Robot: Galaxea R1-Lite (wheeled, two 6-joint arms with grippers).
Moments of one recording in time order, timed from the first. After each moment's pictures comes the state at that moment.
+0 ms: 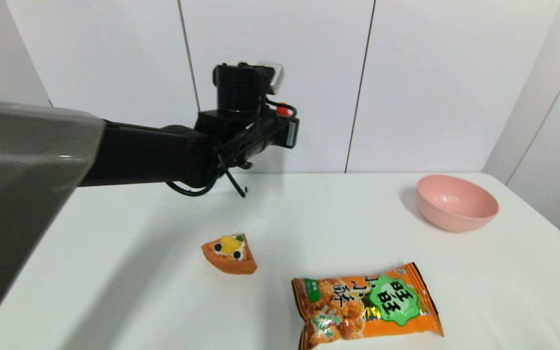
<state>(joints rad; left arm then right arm) -0.63 2.10 -1.68 -0.31 0.22 0.07 0.00 0.00 0.00 0.00 -0.02 0.03</state>
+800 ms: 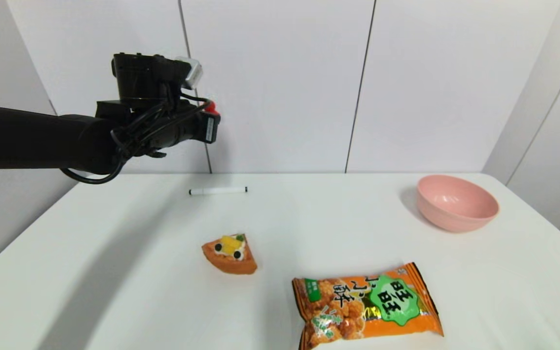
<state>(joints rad) -0.35 1.93 -1.44 -0.31 0.06 0.18 0.00 0.00 0.00 0.00 -0.02 0.03</state>
